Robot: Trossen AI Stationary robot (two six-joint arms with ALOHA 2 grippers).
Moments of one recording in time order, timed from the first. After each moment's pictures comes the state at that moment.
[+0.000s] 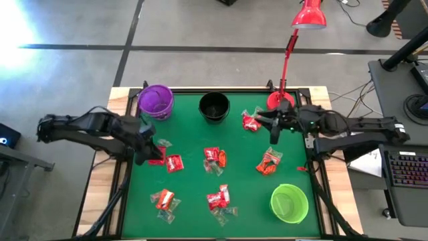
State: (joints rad) left arm -0.11 0.74 0.85 -0.81 0.24 -0.80; right arm -0.06 0.84 0.77 -0.14 0.23 0.27
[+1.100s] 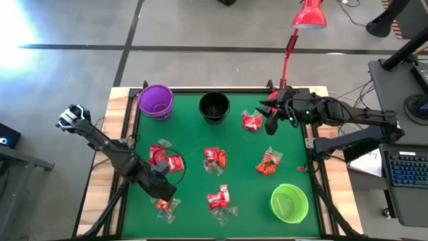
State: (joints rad) left arm -0.66 1.31 0.91 -0.75 -0.05 -1.67; right arm -0.07 1.02 1.16 -0.56 0.38 0.23
